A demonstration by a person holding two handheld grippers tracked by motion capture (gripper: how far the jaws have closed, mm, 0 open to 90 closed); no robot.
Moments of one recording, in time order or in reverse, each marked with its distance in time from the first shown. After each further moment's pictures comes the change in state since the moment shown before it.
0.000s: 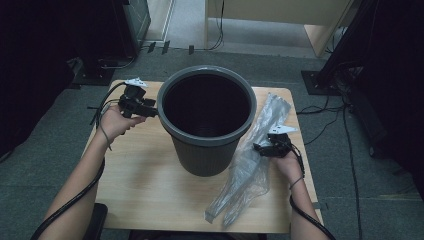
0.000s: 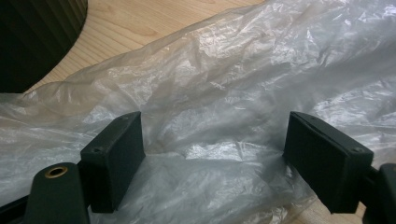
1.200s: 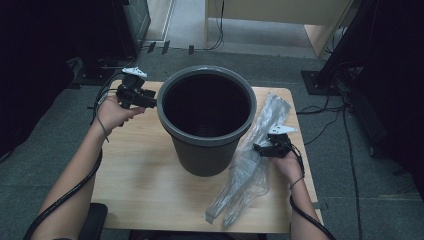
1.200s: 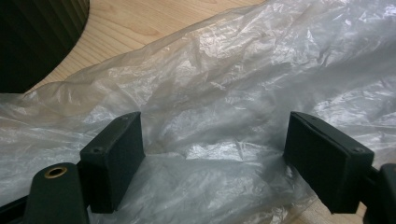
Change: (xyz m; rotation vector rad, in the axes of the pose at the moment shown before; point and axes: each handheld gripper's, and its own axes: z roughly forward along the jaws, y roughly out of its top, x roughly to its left) left arm -0.003 0.027 -0.017 -0.007 -0.010 0.011; right arm 0.000 0.000 0.000 0.000 0.002 -0.002
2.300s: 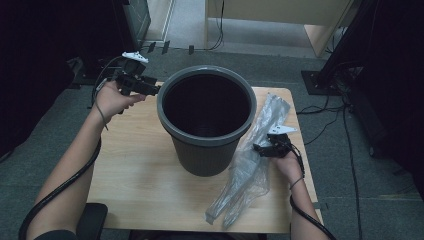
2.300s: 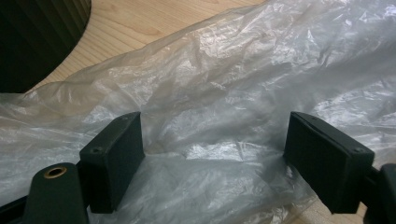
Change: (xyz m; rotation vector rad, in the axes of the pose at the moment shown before) left arm -0.006 0.040 -0.019 -0.038 0.015 0.038; right arm 0.000 0.000 0.000 0.003 0.003 -0.002
